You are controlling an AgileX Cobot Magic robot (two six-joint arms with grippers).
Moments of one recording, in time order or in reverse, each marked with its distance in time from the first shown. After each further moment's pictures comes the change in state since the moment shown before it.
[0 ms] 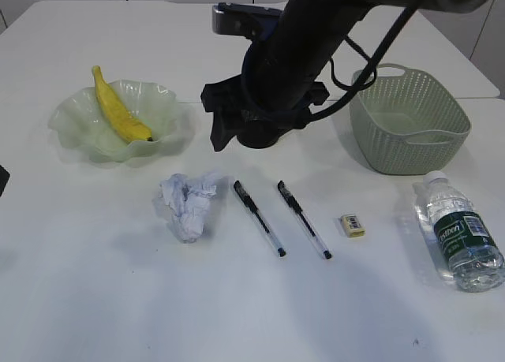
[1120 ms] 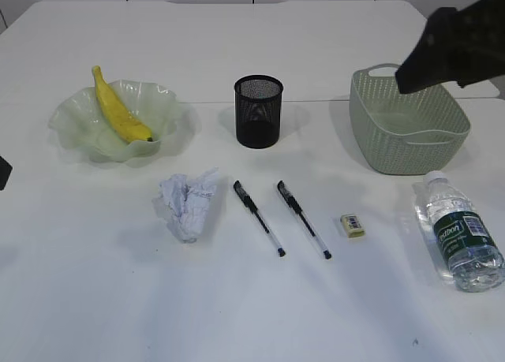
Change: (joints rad) left arm 0.000 0.000 0.000 0.004 -0.030 0.000; right arm -0.275 -0.679 0.519 -0.085 -0.091 -0.119
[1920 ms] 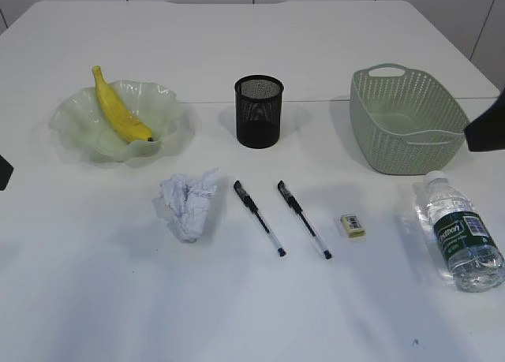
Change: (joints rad) left arm 0.000 0.027 -0.001 0.025 -0.013 0.000; right arm -0.087 -0.229 0.265 -0.034 -0.034 0.000
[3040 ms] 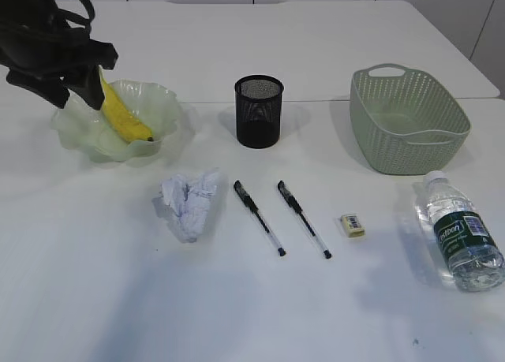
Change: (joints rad) left arm 0.000 0.646 -0.601 0.168 0.050 -0.129; right arm -0.104 -0.232 0.273 -0.001 -0.099 0.000
